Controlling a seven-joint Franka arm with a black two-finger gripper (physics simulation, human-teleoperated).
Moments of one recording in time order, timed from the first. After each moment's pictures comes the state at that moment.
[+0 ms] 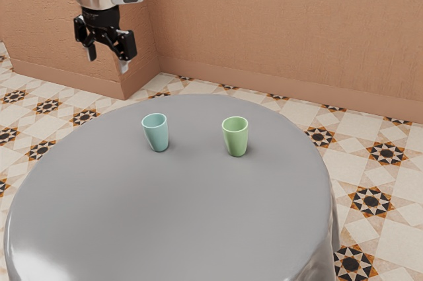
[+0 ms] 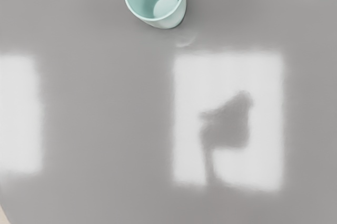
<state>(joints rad) 0.04 0.04 -0.05 -1.50 0.18 1.54 -0.02</state>
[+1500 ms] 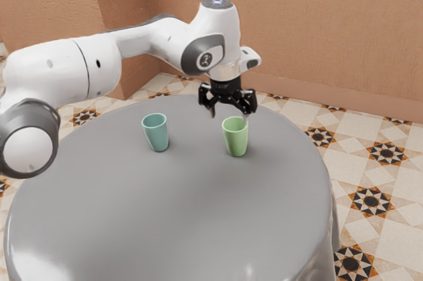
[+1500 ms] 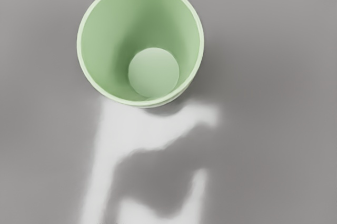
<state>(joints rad) -0.04 0.66 -0.29 -1.19 0.27 1.89 -0.51</state>
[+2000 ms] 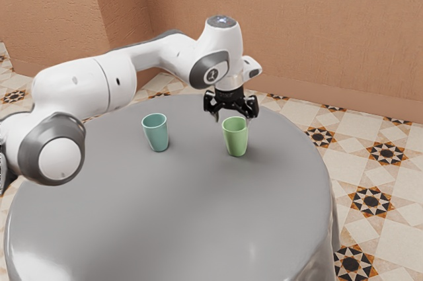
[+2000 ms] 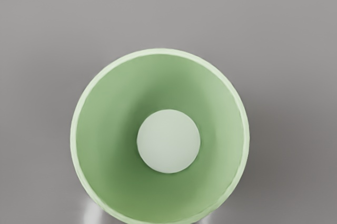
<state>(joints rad) -0.04 0.85 -0.29 -1.01 0.35 1.95 -0.54</state>
